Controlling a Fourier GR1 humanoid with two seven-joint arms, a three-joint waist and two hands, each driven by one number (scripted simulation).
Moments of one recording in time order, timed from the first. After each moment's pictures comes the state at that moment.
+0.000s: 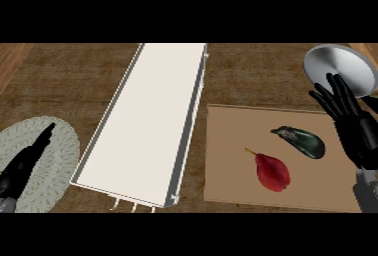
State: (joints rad) left arm 0.01 0.62 -0.15 -1.31 0.04 0.11 0.09; right arm -0.15 -0.47 0.05 -1.50 -0.33 0.03 -0.20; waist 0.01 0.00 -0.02
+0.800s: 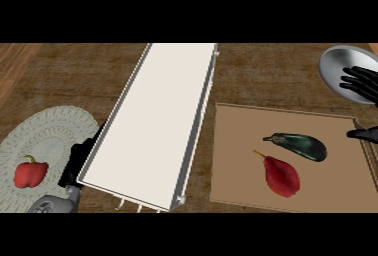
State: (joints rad) left arm -0.08 0.35 -0.26 -1.37 0.11 0.07 0.04; right arm -0.44 -0.71 -0.03 -0.89 -0.34 0.55 -0.31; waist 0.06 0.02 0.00
